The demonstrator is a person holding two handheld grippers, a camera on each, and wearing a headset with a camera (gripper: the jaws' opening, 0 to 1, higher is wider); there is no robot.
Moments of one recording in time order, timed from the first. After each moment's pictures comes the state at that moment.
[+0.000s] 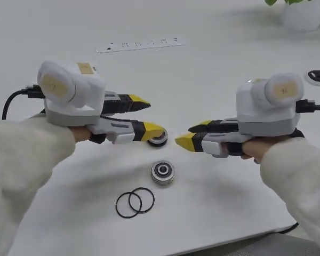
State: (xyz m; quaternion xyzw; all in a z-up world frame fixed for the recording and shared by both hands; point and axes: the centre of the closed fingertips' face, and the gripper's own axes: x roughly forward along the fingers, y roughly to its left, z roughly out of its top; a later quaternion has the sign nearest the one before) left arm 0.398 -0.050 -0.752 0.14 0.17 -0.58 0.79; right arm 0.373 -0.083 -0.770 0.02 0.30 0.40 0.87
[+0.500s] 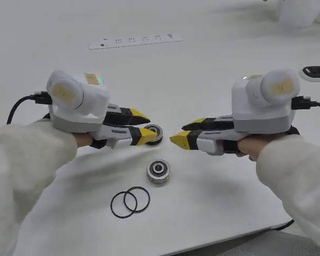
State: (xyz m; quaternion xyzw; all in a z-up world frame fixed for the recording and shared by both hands) left arm 0.397 -0.051 -0.777 0.15 0.20 -0.58 0.77; right arm 0.372 -0.080 -0.770 0.02 0.30 0.40 0.86
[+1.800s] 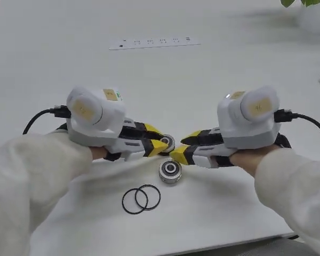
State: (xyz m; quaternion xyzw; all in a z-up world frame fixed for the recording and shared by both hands) left arm 0.371 -0.044 -0.788 0.14 0.22 -0.57 0.78; right arm 0.365 -0.052 -0.802 -0.06 0.31 0.45 0.84
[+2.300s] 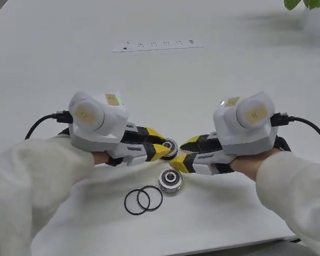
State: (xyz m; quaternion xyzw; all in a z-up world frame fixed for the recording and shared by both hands) left arm 0.365 -0.043 -0.788 0.14 0.22 -0.57 0.78; right arm 0.360 -0.047 -0.799 -0.09 0.30 0.47 0.83
